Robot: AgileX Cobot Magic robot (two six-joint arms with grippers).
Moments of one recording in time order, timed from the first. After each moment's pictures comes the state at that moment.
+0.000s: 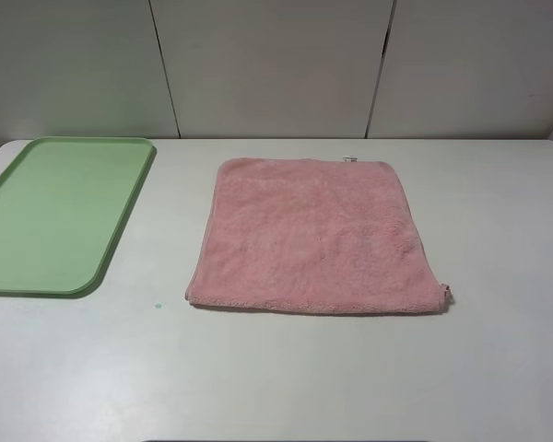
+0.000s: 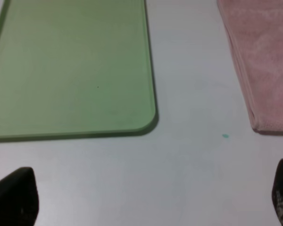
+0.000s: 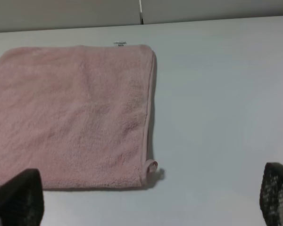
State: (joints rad) left arm 0.02 -0.01 -0.49 -0.06 1.05 0.08; right arm -0.12 -0.01 -0.50 0.24 1.03 -0.15
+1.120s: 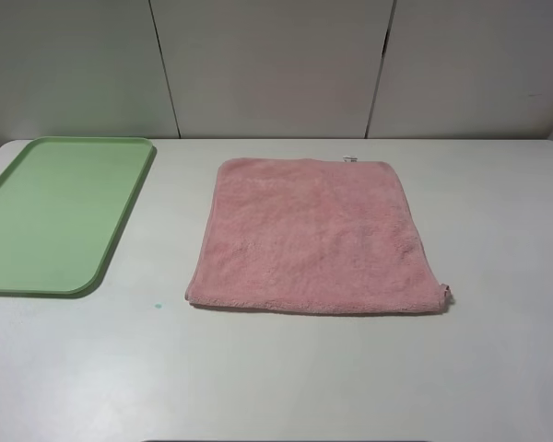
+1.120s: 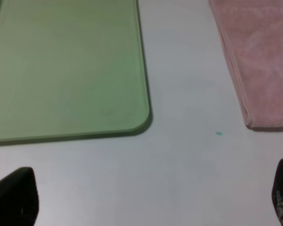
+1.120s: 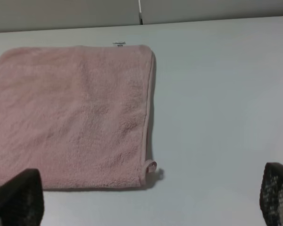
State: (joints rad) left arm -0.01 -0.01 -0.49 -0.06 1.05 0.08; right arm -0.12 -0.01 -0.50 0.24 1.03 -0.15
